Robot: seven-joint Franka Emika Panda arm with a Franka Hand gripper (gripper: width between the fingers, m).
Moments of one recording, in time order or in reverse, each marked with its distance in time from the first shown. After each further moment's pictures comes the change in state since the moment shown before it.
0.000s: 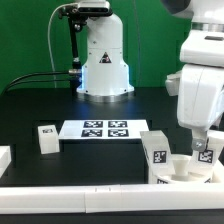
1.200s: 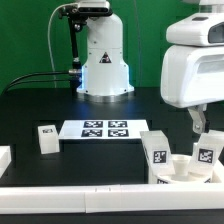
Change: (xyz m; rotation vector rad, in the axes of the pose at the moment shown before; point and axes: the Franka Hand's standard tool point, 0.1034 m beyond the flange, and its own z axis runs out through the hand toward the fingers) arm 0.013 -0.007 -0.025 0.050 0.048 0.332
